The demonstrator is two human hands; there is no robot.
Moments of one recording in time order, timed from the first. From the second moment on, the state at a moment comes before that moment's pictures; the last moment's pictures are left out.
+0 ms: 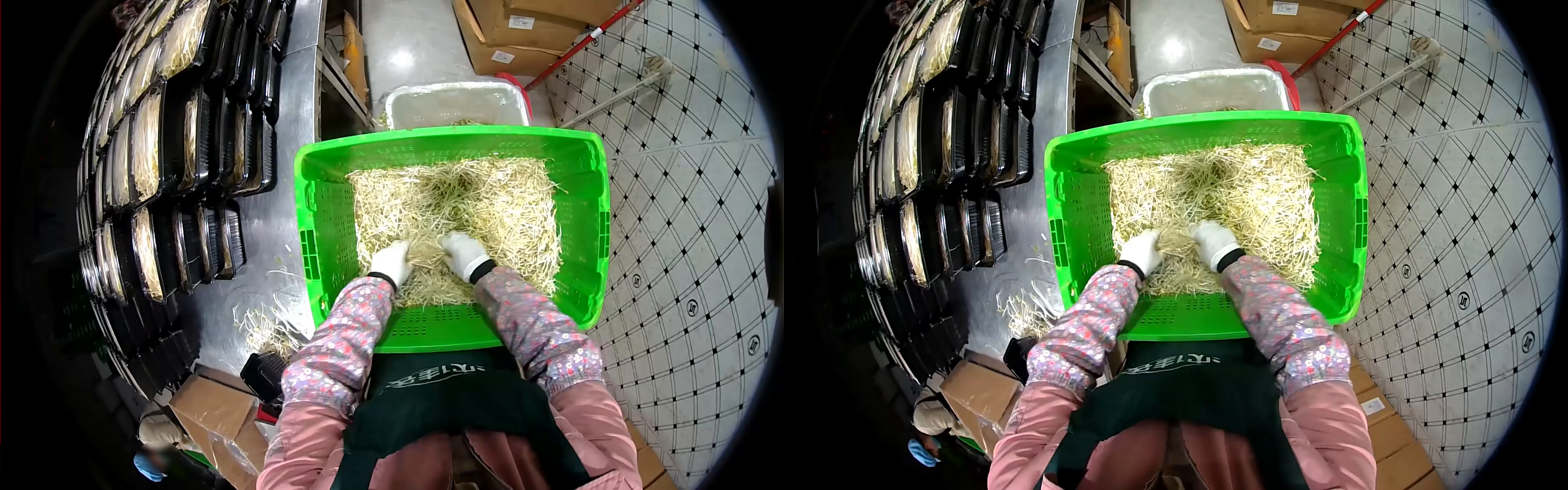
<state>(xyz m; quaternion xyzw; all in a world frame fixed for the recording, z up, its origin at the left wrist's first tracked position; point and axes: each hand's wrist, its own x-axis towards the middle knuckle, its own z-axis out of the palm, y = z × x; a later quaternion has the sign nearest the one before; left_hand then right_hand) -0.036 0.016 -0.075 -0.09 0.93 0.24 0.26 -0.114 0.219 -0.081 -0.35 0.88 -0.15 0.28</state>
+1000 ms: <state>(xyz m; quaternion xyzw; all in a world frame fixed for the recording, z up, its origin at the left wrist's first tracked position) -0.120 -0.013 -0.069 -0.08 0.94 0.15 0.30 -0.201 0.149 -0.078 -0.42 0.84 -0.01 0.35</state>
